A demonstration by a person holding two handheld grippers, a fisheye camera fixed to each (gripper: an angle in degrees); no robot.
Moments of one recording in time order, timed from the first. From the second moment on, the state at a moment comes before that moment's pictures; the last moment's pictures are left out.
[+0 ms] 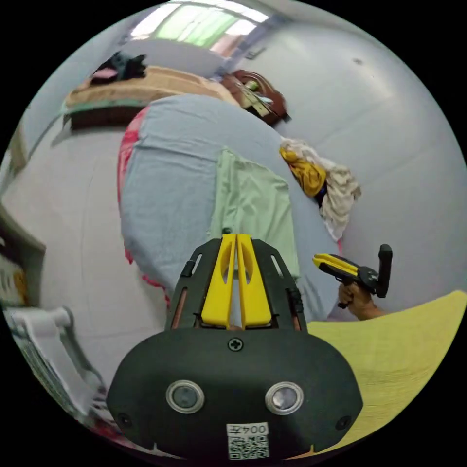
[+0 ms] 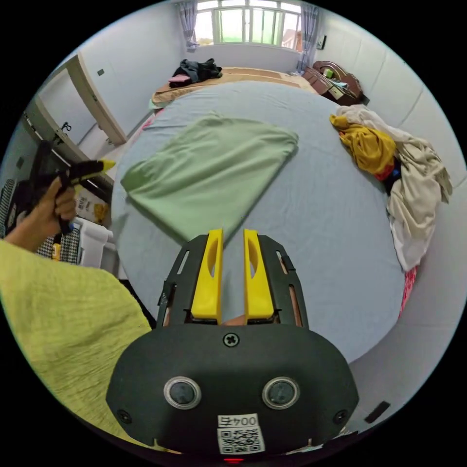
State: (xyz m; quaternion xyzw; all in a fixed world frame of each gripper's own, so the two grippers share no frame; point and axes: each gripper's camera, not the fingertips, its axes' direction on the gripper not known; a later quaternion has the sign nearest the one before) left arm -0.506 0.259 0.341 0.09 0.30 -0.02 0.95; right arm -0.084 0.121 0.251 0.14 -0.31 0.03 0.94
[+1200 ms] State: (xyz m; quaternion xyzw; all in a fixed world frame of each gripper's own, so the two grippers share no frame) left arm -0.337 0.158 0.327 0.02 0.18 0.12 0.98; right arm -0.088 0.148 0.273 0.07 -0.33 0.00 0.94
